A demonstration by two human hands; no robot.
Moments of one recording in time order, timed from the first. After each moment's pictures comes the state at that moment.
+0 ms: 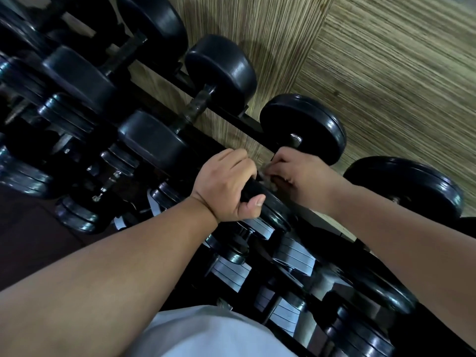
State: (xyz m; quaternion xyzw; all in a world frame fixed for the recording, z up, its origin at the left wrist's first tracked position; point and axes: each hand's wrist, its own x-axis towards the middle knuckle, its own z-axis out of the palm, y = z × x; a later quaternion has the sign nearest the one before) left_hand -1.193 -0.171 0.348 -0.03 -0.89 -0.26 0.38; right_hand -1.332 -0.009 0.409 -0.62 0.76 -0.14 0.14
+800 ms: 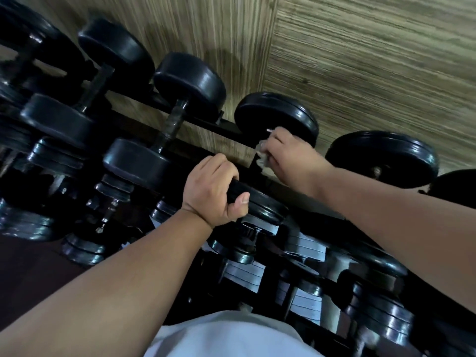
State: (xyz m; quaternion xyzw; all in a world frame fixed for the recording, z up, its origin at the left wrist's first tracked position) left_hand -1.193 -0.172 0.351 -0.05 -0.90 -0.25 0.37; right_hand -1.336 -0.007 0.405 -0.51 0.85 -0.11 0.07
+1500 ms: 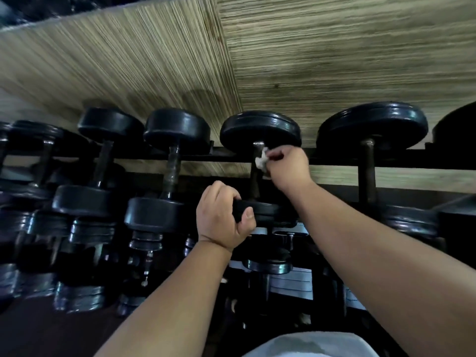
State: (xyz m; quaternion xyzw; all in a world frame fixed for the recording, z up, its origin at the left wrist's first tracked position) left_hand -1.186 -0.175 0.358 -0.02 -0.93 -0.24 0.28; right_hand -1.309 -0.033 0.385 0.09 0.83 -0.54 0.12
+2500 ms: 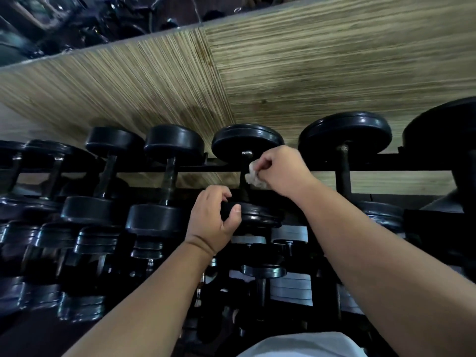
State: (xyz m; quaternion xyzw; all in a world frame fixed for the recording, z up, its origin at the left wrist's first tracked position) left_hand -1.177 -0.175 0.385 0.00 -0.95 -0.29 0.11; right_hand -1.297 0.007 0.436 -0.12 0.90 -0.41 0.12
